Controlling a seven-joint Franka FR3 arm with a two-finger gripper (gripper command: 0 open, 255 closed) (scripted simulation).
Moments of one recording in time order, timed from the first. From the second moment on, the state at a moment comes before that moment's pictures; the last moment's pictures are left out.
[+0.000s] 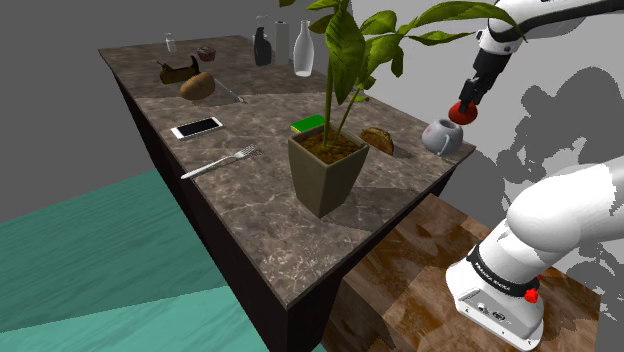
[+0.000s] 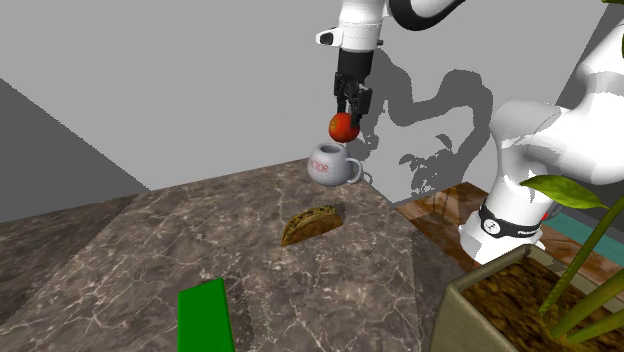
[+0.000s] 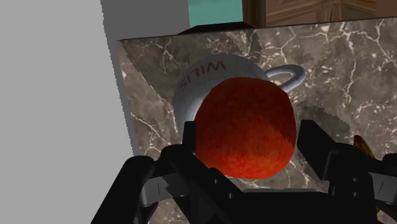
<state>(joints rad) -0.25 -0.51 -0.47 -2.43 -0.34 1.99 -0.43</state>
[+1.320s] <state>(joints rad) -0.25 -0.50 -0.47 -2.45 -0.34 2.03 -0.43</state>
